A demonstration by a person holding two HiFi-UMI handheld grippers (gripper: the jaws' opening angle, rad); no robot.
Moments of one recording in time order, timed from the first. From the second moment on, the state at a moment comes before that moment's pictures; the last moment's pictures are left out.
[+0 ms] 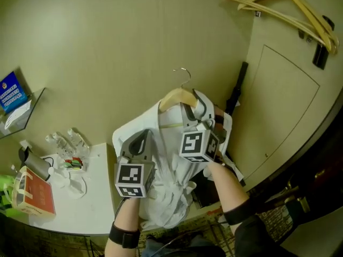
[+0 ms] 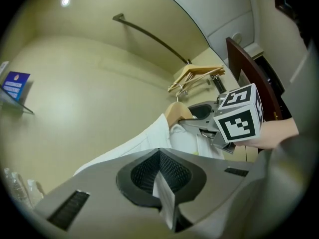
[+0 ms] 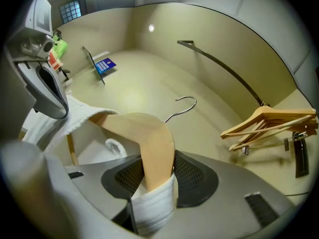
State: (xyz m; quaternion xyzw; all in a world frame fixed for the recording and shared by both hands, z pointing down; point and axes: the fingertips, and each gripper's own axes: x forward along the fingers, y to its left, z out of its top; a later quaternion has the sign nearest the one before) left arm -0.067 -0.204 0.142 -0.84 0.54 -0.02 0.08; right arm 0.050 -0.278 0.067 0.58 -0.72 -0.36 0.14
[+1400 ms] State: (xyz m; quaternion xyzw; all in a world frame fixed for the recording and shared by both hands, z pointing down) left arm 0.018 -0.251 -0.135 -0.86 0.47 0.07 0.20; right arm 0.121 -0.288 -0.202 0.64 -0.62 -0.43 0.11
